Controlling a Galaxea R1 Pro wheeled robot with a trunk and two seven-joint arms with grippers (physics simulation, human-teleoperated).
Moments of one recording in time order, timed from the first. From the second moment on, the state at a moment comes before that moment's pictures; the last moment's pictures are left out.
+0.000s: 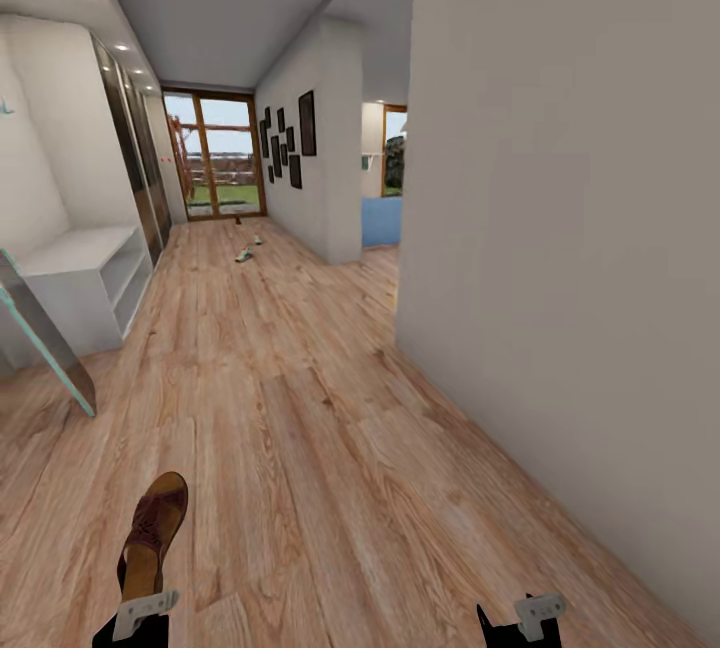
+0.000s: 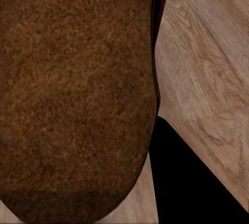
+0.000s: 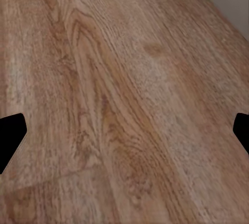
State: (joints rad) left arm -0.31 0.17 0.14 -0.27 0.10 -0.42 -0.05; right arm -0.36 -0.09 0.05 -0.14 0.04 -0.57 0.07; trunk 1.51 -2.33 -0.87
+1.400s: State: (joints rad) left arm -0.31 0.17 0.14 -0.27 0.10 -0.42 -0.04; right arm -0.36 -0.09 0.05 -0.14 0.05 -0.57 0.07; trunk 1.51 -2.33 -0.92
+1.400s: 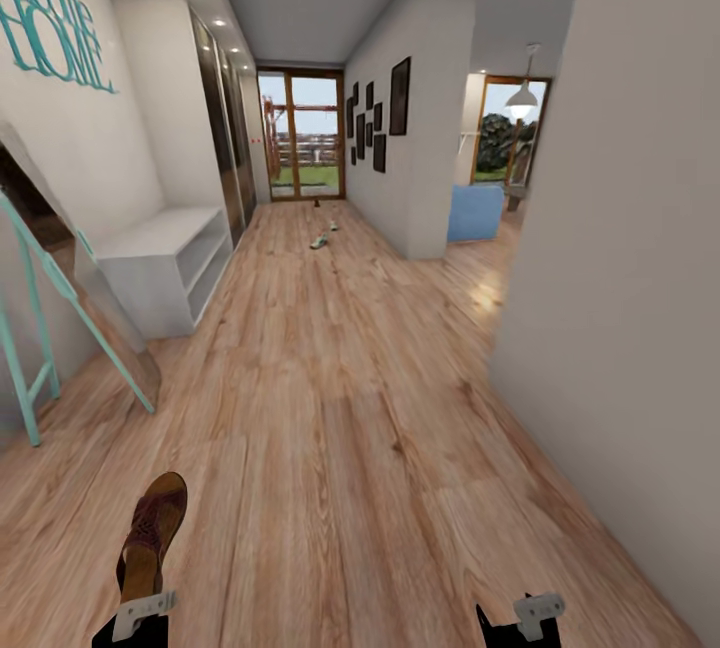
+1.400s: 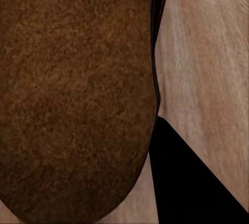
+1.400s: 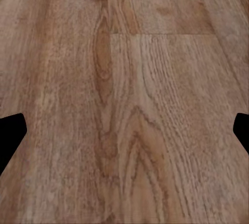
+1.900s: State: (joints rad) left arm -0.31 0.17 0.14 -0.27 0.10 -0.42 -0.04; right arm -0.36 -0.09 0.05 -0.14 0.05 -0.57 0.07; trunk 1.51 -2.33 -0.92
